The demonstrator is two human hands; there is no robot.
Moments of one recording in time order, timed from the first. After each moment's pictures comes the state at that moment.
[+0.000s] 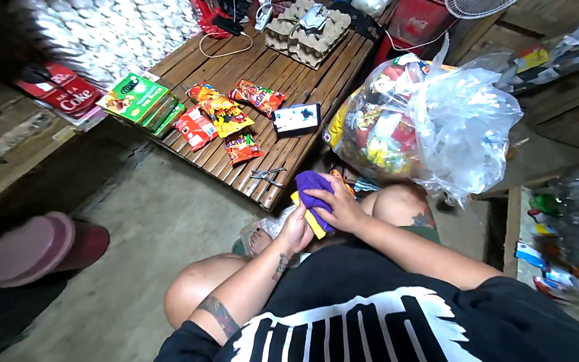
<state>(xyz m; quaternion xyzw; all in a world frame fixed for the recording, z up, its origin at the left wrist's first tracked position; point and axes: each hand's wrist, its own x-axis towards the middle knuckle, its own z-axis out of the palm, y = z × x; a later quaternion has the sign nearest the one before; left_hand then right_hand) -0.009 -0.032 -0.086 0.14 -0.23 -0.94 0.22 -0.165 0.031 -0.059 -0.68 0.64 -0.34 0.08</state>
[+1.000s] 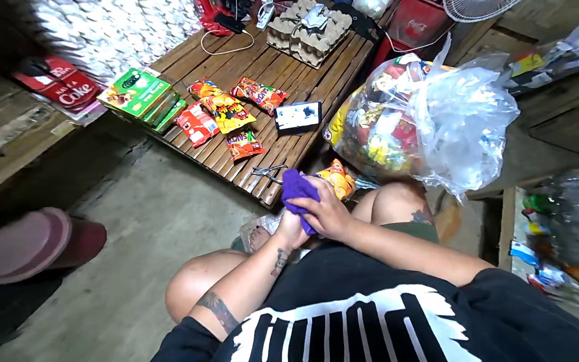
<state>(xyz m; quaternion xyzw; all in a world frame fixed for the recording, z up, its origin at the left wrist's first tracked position) 0.000 -0.031 -0.070 0.19 -0.17 -0.93 0.25 -0.123 0.024 -0.049 -0.72 0.61 -0.34 0.04</state>
